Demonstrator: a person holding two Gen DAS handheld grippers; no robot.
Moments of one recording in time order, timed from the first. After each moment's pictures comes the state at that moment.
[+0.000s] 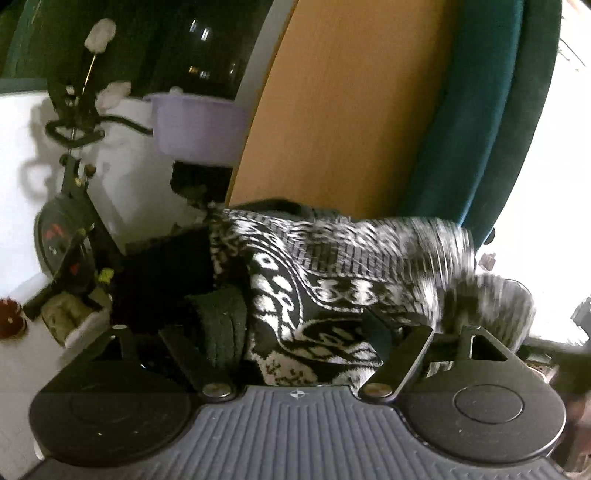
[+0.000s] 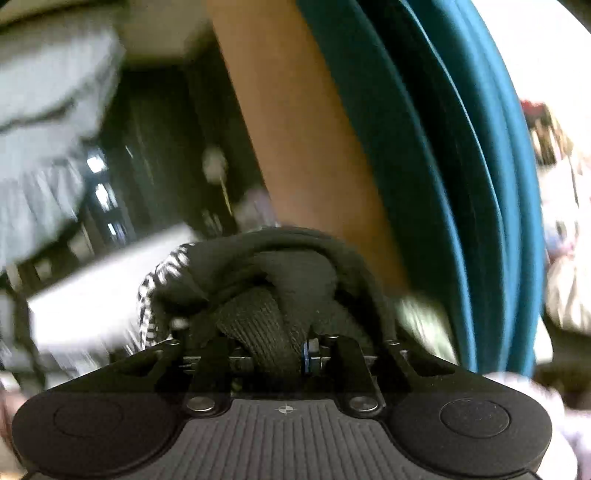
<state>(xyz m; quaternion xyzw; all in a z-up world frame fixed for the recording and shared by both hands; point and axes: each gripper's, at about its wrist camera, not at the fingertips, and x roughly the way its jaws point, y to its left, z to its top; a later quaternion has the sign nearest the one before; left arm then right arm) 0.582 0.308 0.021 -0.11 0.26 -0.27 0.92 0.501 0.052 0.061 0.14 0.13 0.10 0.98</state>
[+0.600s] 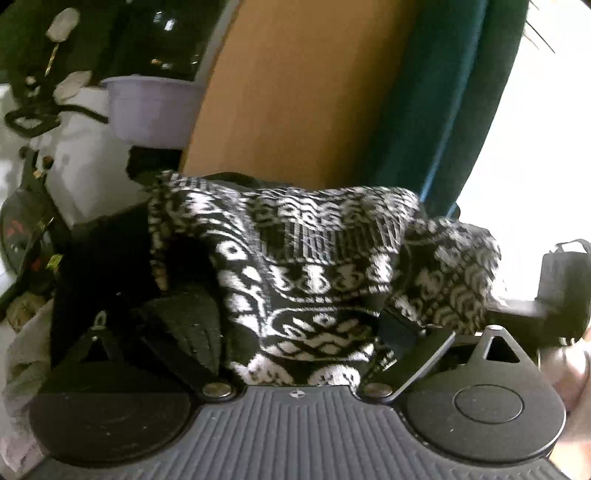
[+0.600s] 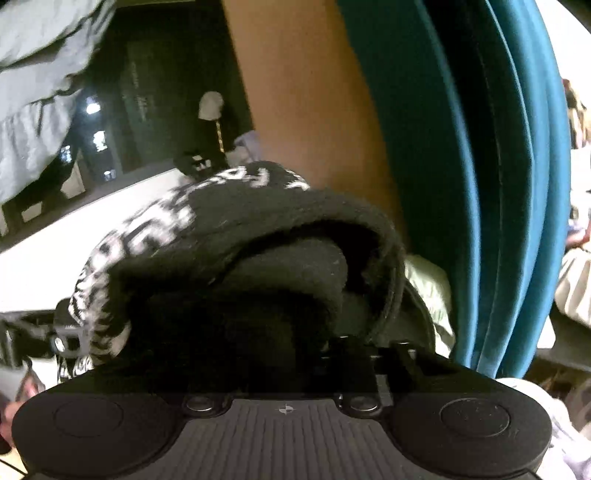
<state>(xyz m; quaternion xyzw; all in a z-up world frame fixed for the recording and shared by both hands) 0.580 0.281 -0.002 -0.07 0.27 -0.33 0.90 0.547 0.050 0.002 0.11 0.25 0.10 0.96</state>
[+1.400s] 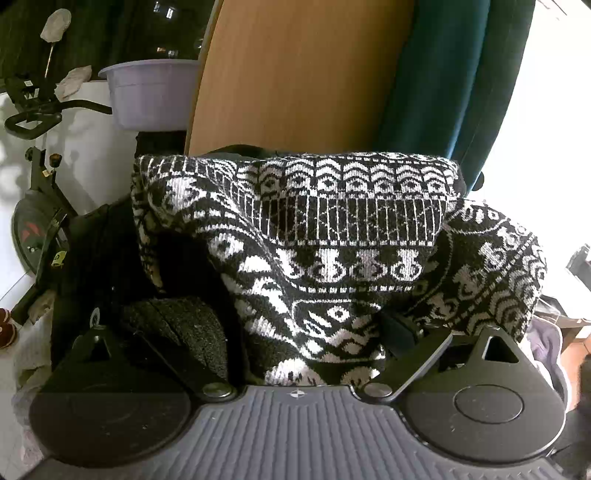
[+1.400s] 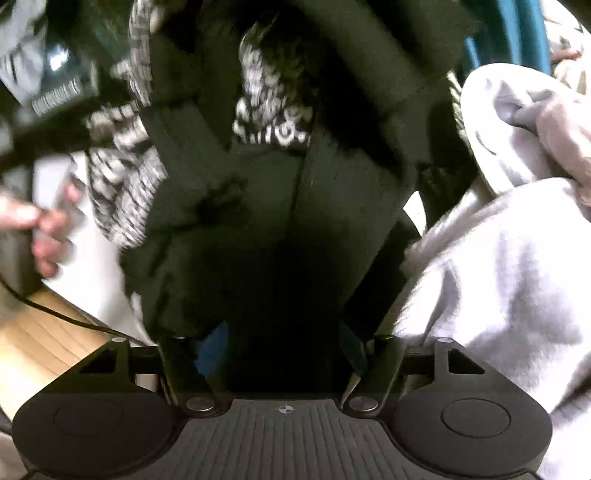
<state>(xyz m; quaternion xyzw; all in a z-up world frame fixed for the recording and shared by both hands) 0.597 0.263 -0.013 -0.04 0.30 -0.31 0.90 0.495 0.111 -0.090 0.15 0.45 0.12 0.87</state>
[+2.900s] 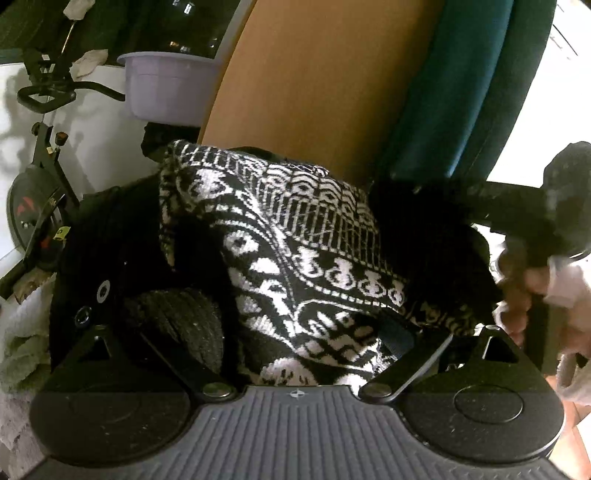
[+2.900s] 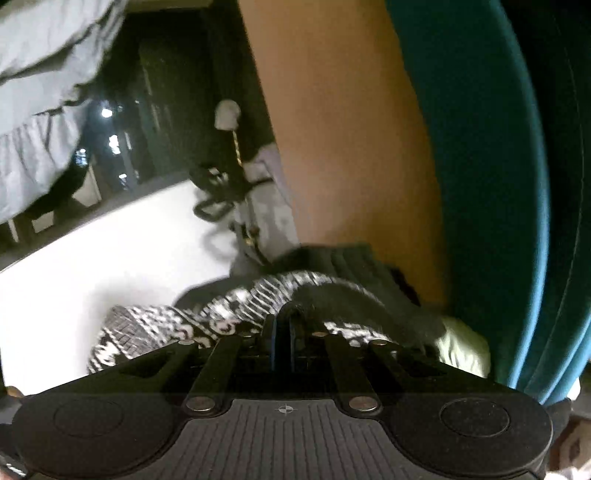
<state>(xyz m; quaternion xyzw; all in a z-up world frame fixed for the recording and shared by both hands) 0.589 0.286 -0.020 -0.10 0.29 -0.31 0.90 0.619 0.044 0.051 0.10 0.24 0.12 0.96</state>
